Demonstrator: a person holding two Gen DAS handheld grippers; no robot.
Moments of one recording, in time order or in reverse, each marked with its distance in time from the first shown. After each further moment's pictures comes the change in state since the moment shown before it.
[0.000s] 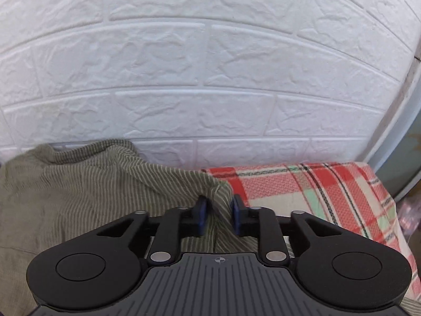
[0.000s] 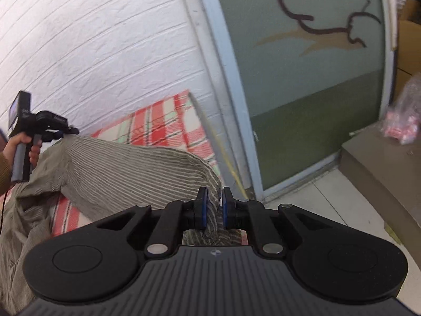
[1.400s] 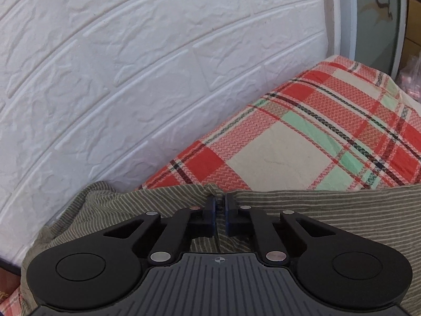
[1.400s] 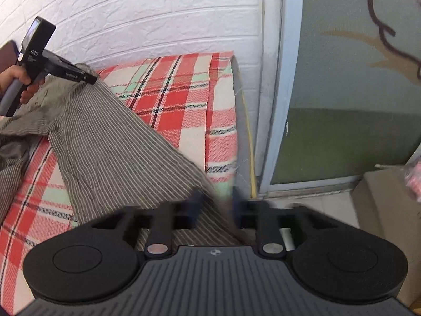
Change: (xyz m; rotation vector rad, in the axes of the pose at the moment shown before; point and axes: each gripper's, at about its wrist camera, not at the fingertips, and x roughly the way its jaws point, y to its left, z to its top) left arm 0.027 -0.037 -0.028 0.575 0.078 0.047; right arm 0.077 0.018 0.039 -0.360 0.169 0.084
